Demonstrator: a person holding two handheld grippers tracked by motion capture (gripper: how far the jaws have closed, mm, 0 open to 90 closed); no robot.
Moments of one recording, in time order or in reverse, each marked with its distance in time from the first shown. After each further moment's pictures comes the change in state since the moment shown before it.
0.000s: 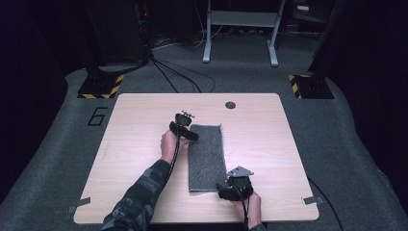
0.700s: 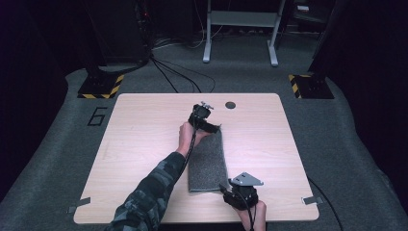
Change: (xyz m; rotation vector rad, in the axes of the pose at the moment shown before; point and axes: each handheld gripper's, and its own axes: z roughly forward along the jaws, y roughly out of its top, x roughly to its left) left arm -0.045 0.054 -0.019 -0.137 -0.159 0.047; right arm 0.011 -0.005 -0.046 -0.120 0.052 0.000
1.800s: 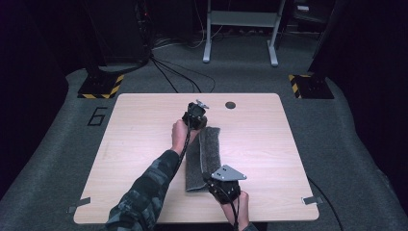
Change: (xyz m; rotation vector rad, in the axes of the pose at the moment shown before) left arm 0.004 -0.001 -0.015 0.004 0.067 0.076; right arm 0.043 0.045 0.007 -0.136 0.123 -0.107
